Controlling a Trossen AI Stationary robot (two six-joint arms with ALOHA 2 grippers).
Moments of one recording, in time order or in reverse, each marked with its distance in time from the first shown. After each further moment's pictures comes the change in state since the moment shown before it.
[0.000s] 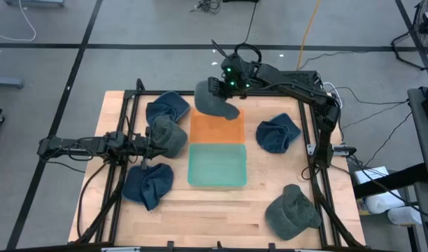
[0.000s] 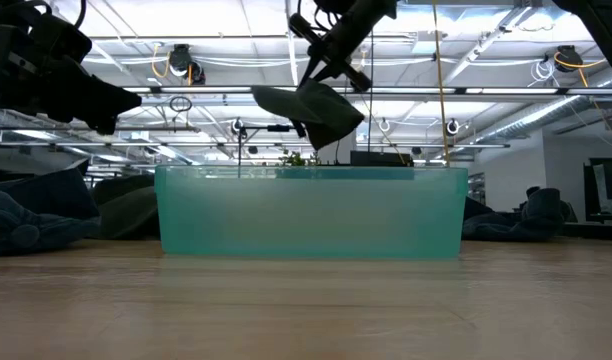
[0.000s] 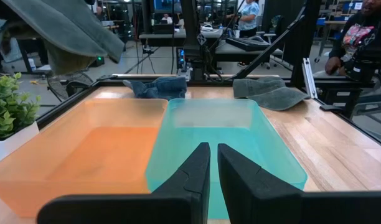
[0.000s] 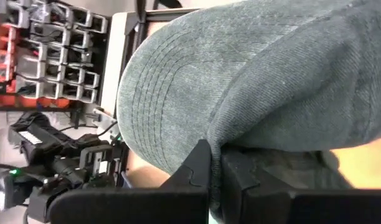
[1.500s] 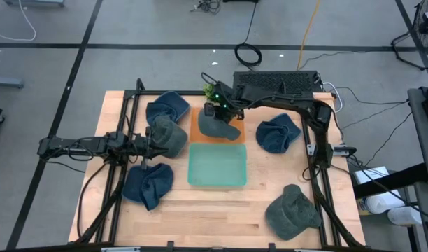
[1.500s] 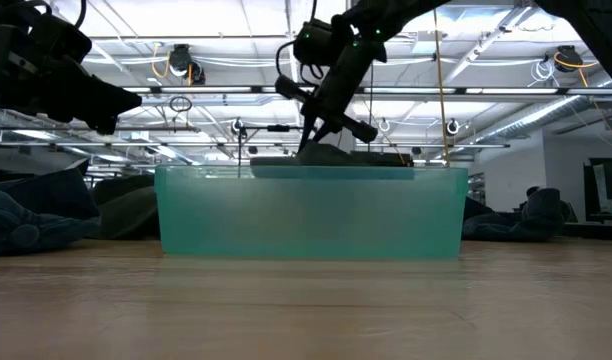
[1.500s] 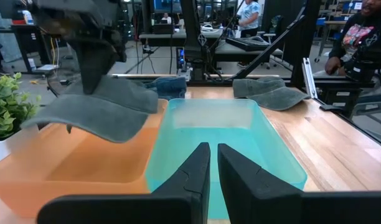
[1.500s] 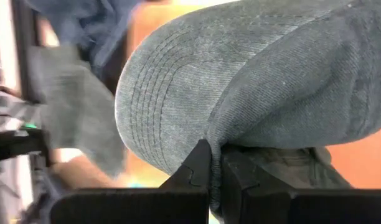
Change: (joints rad) left arm 0.000 0.000 0.000 0.000 0.000 0.000; right arm 0.077 0.082 -0.261 0.098 0.020 0.094
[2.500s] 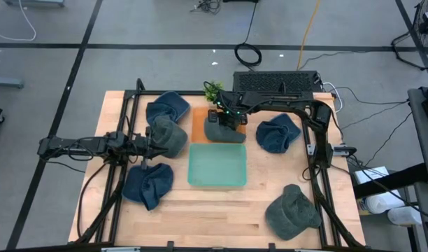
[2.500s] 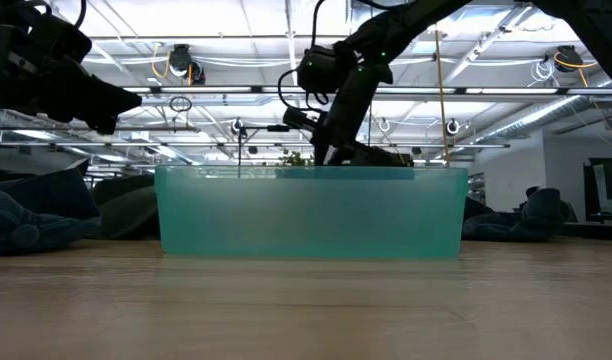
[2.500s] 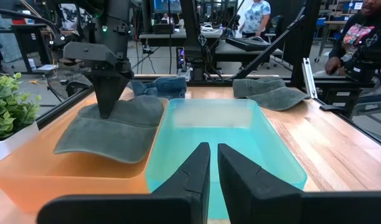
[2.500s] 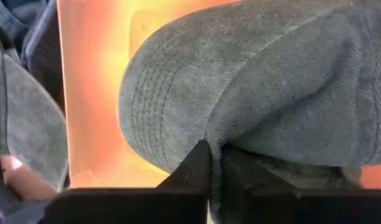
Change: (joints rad) left arm 0.000 0.000 0.000 0.000 0.000 0.000; right arm 0.000 0.002 -0.148 0.079 0.000 -0.006
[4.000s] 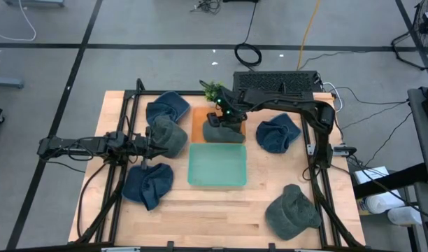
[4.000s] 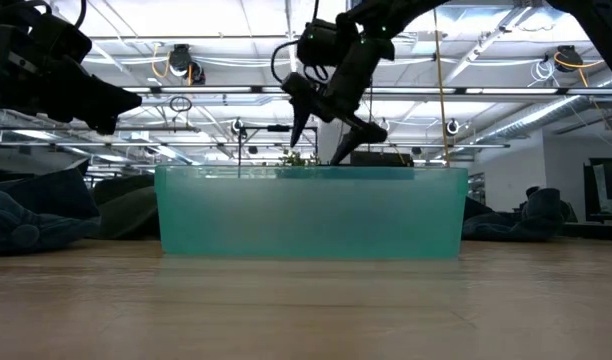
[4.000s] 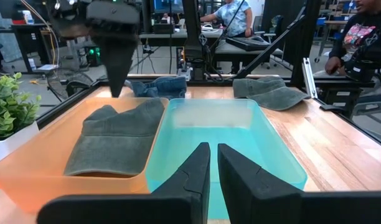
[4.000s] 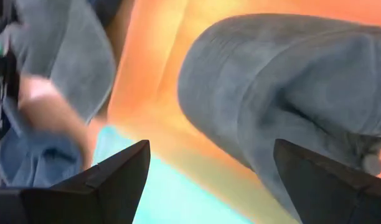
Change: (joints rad) left arm 0.000 0.000 0.000 0.000 0.000 0.000; right arm 0.027 -0.052 0.100 -0.127 -0.063 -0.234
